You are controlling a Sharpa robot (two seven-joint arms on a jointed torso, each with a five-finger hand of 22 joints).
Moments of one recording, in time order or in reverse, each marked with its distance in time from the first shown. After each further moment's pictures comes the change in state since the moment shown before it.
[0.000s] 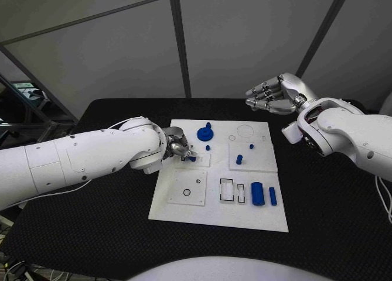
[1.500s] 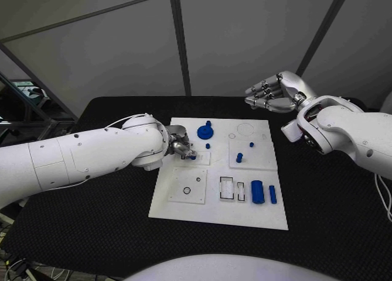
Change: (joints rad) left arm 0.001 0.017 0.002 -0.006 -0.097 0.051 -0.004; left_hand -0.039 -0.016 0.012 -0.016 0.070 -0.004 -0.004 0.022 0.022 0.010 0.000 0.001 -0.002 0.004 -0.003 0.000 0.000 0.000 -0.004 -0.004 0.008 0.000; right arm 0.000 0.004 0.000 -0.002 -0.007 0.005 -0.001; right_hand -0.003 0.003 -0.003 -0.003 0.000 0.000 0.000 0.000 0.000 -0.004 -0.004 0.000 0.000 -0.004 0.004 0.000 -0.004 0.000 0.000 0.000 -0.007 -0.005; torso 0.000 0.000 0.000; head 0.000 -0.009
